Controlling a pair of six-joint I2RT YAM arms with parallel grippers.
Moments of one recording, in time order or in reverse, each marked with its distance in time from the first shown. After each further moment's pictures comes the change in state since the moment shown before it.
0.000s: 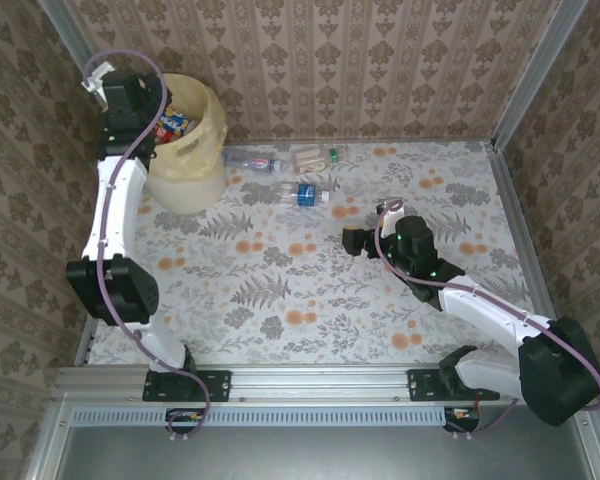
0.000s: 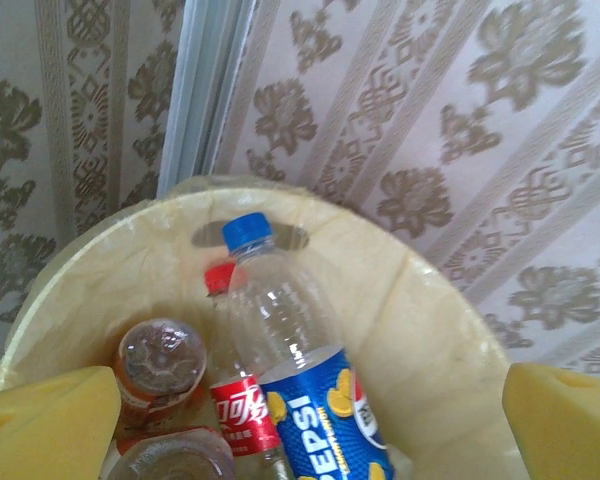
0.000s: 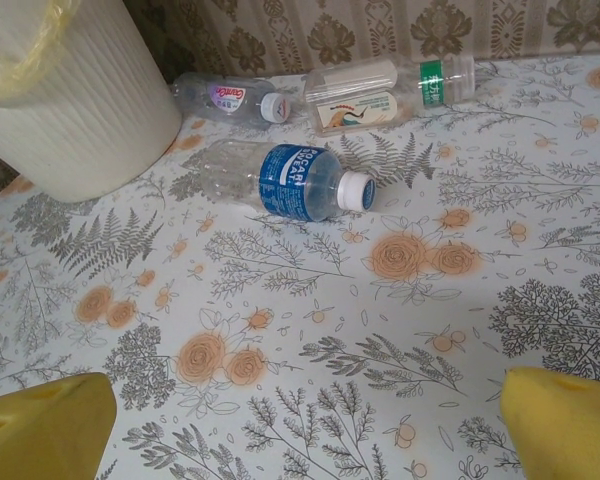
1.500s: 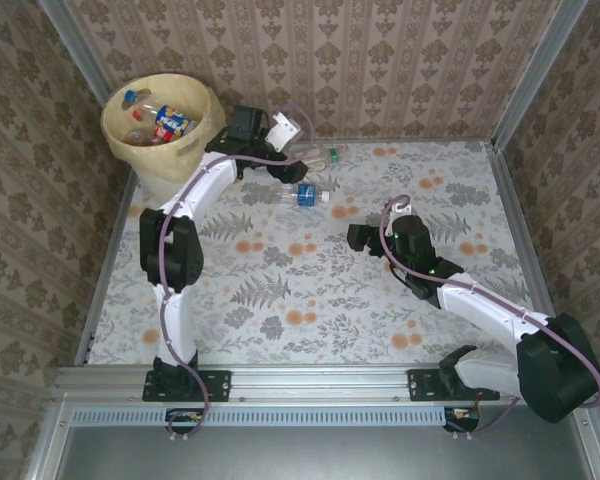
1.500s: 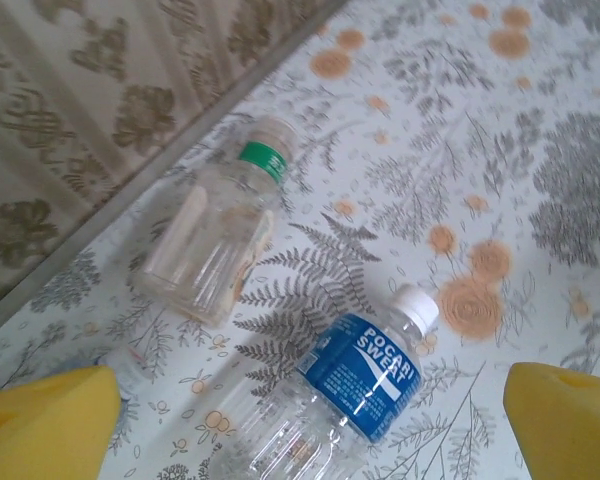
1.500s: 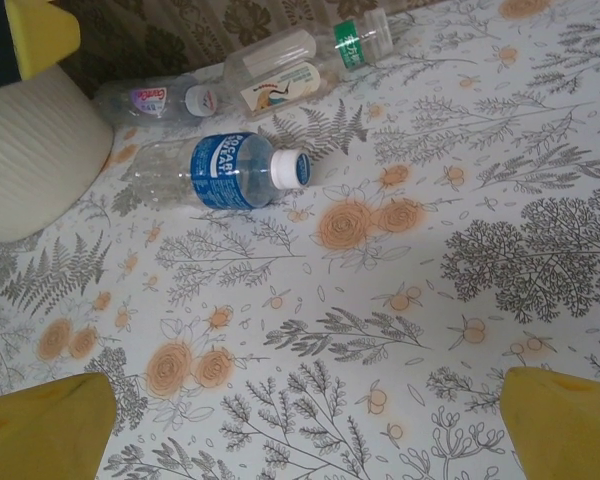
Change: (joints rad) left arm -0.380 0.393 0.080 -0.161 0.732 0.960; right arm -0.002 0.018 0.019 -0.090 0.107 0.167
